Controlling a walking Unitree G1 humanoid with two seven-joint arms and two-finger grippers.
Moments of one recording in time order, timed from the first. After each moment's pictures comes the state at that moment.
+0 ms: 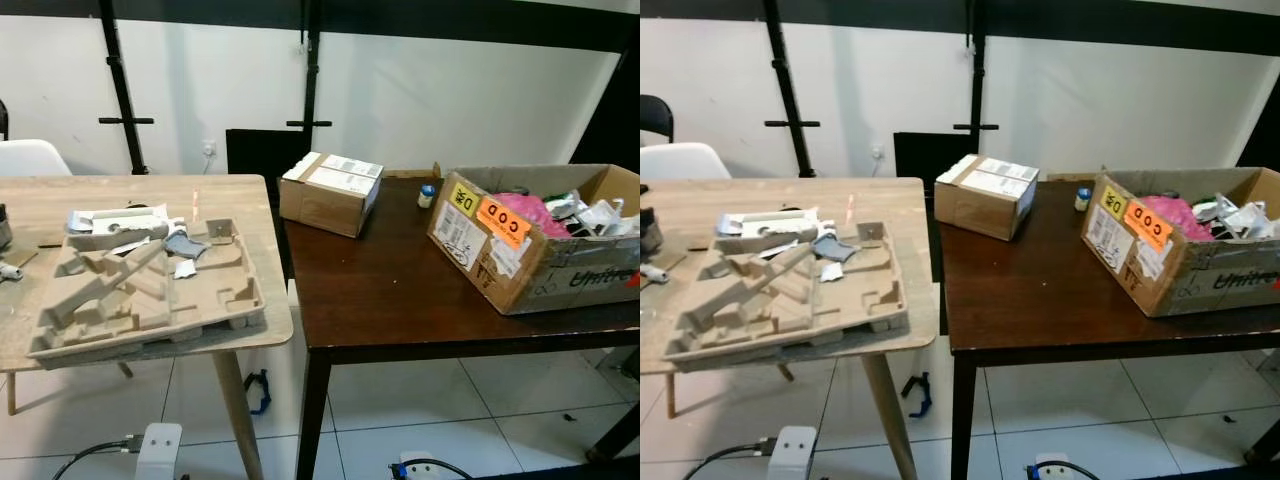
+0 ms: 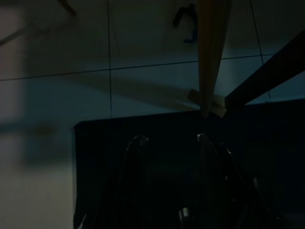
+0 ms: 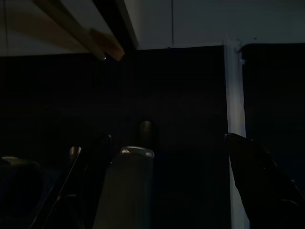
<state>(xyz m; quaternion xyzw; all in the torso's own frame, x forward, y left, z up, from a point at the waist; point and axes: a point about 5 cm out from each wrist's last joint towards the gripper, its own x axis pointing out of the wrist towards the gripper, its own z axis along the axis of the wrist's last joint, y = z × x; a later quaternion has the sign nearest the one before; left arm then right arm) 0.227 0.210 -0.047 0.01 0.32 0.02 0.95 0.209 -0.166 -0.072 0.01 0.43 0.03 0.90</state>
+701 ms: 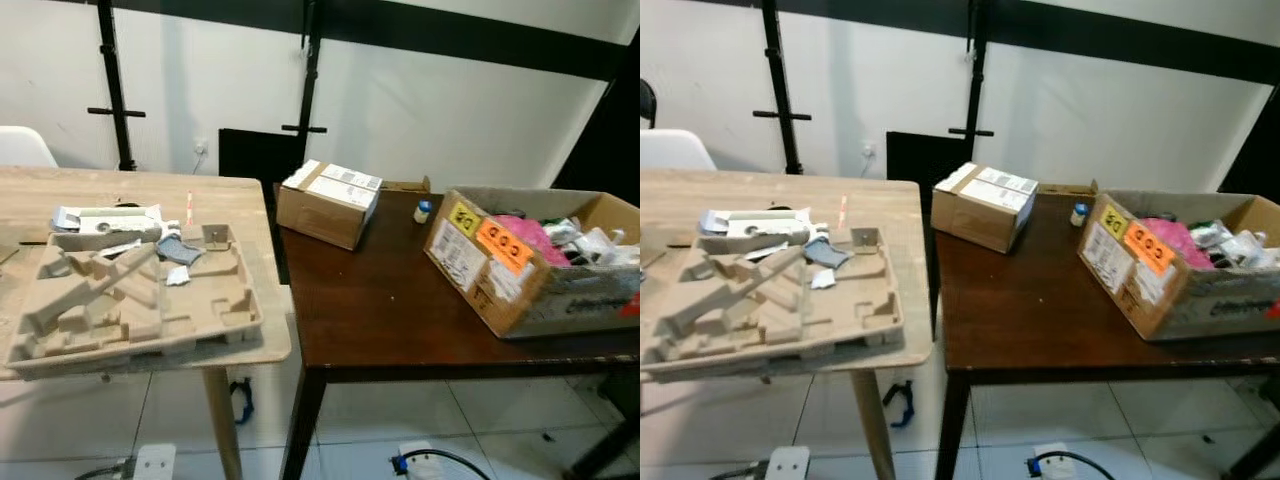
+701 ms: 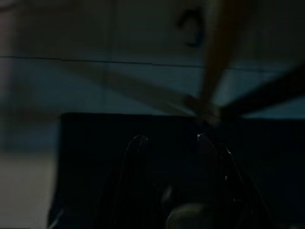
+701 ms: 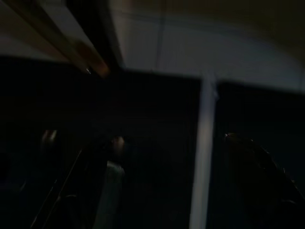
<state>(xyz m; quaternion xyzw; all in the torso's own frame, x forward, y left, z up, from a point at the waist) 0.209 0.206 -0.058 -0.01 0.33 0.04 0.94 0.220 -0.174 -0.066 -0.03 0.43 0.06 0.90</state>
